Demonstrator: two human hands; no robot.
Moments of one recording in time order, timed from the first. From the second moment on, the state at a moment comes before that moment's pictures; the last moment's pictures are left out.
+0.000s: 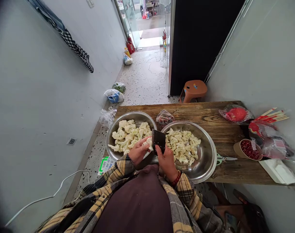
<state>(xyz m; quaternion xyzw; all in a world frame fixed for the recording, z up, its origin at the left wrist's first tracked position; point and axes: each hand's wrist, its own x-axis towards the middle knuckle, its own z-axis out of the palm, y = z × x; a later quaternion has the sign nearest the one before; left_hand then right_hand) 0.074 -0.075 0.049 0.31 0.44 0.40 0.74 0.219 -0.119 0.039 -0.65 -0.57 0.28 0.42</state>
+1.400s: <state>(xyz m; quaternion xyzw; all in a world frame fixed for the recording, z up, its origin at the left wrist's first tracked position) 0.056 -0.084 0.078 0.33 0.37 0.49 0.72 0.208 -0.131 0.096 -0.59 -0.60 0.35 0.40</state>
